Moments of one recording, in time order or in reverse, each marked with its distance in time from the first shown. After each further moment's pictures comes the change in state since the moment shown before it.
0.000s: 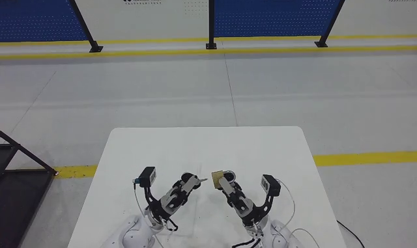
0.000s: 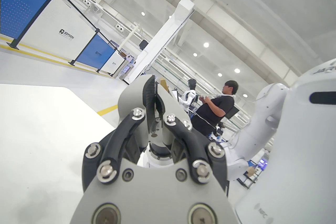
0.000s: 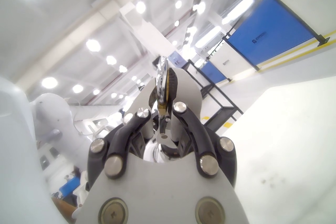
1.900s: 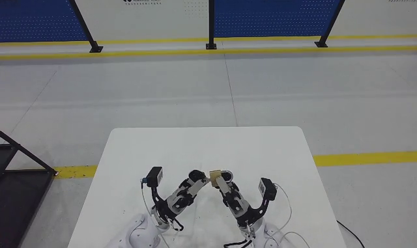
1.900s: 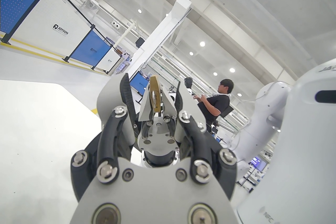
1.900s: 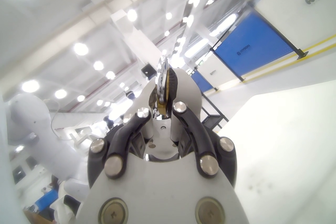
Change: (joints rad) left arm -0.035 -0.021 0.031 0.049 0.048 0.000 0.022; right arm -0.004 -0.040 -0.011 0.033 -0.148 0.064 -0.154
